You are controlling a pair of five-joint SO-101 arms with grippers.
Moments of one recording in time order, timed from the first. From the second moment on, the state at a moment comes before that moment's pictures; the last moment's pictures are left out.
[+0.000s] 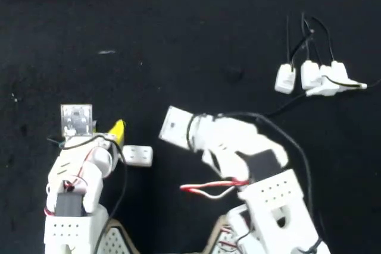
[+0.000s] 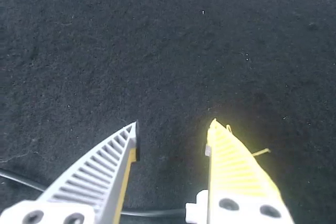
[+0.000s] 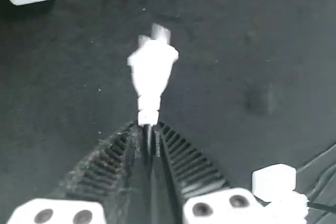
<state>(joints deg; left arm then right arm) -4.0 -103.7 95.3 46.8 -0.6 -19.9 -59.4 59.3 65.3 56.0</state>
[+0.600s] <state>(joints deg) -5.2 -103.7 95.3 46.8 -0.6 -18.3 -59.4 78.2 58.3 54.0</state>
